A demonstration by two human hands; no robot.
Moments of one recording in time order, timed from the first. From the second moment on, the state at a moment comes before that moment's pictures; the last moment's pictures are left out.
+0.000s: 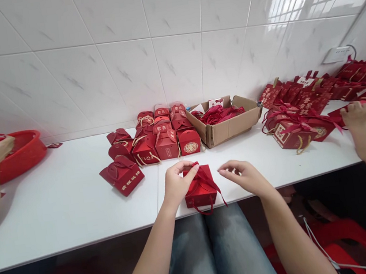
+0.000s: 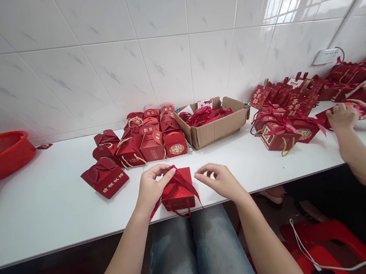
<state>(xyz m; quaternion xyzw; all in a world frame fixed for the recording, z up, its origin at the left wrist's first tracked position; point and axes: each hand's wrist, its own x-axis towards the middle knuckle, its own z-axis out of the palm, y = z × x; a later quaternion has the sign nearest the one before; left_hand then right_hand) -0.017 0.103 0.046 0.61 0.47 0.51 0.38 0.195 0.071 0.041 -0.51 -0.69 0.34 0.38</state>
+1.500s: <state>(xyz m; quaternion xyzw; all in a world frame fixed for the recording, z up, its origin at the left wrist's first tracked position) -0.050 0.090 0.015 0.63 0.53 0.38 0.42 0.156 0.109 0.041 -0.36 -0.63 0.60 0.35</state>
